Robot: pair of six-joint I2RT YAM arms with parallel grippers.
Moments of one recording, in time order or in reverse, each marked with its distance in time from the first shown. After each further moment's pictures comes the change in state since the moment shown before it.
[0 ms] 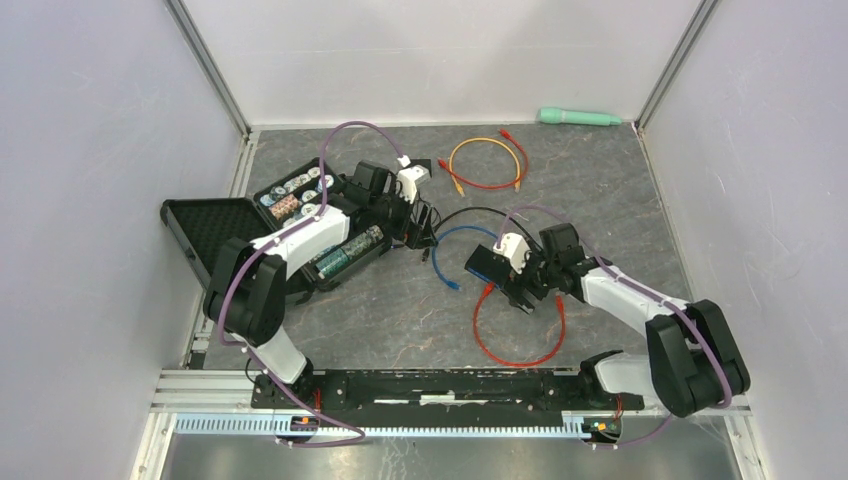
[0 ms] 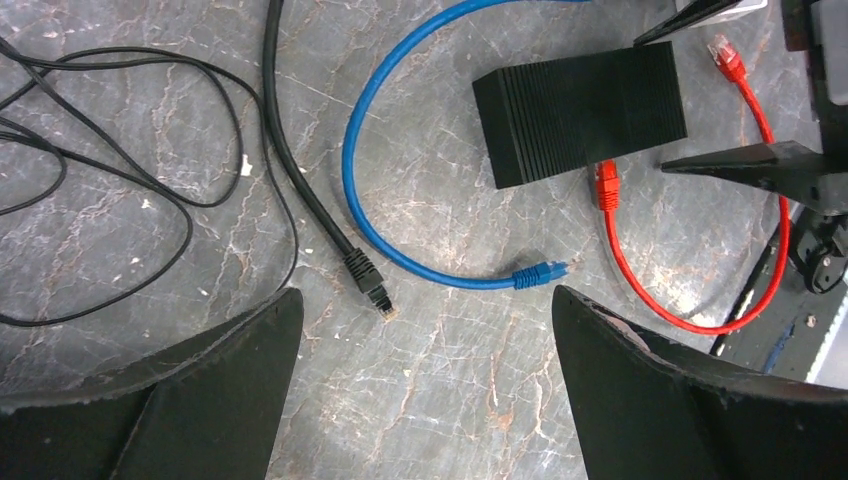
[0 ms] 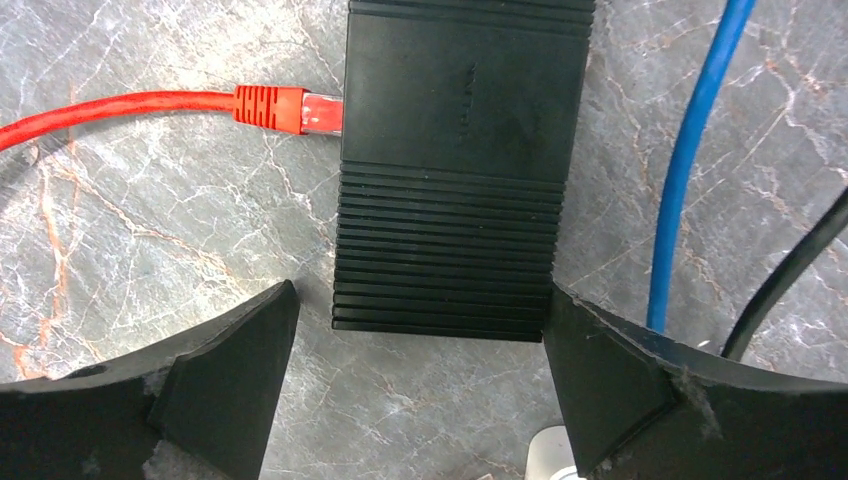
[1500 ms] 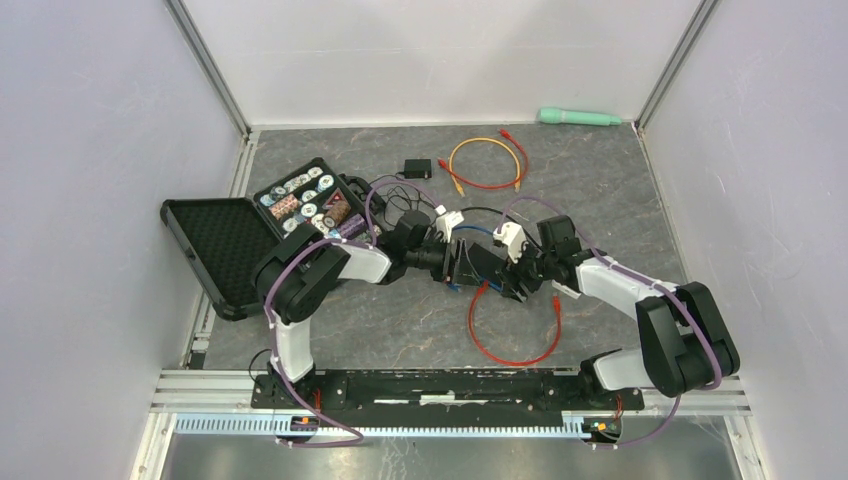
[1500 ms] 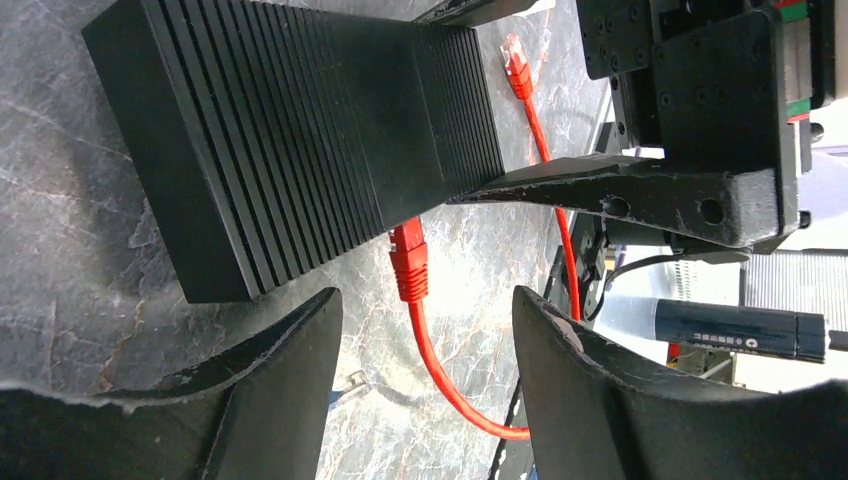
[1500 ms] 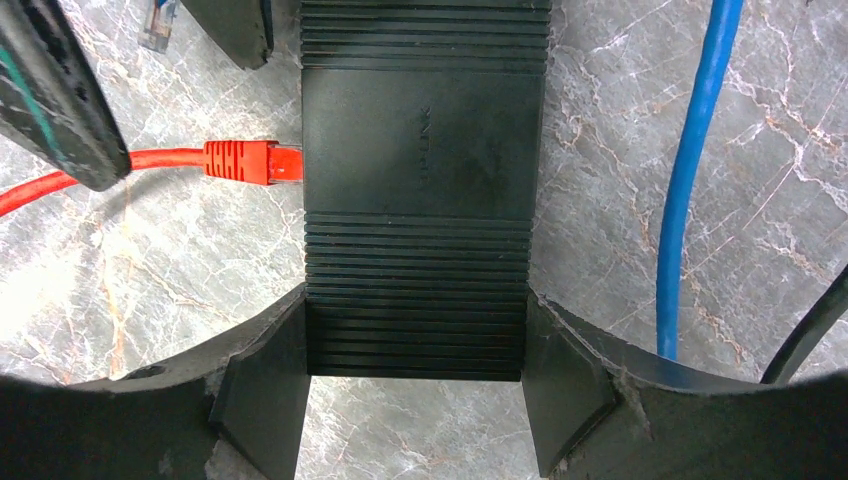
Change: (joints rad) left arm -0.246 0.242 -0.255 0.741 0.183 -0.660; right arm -0.013 0.102 0.050 0.063 -0.090 0.116
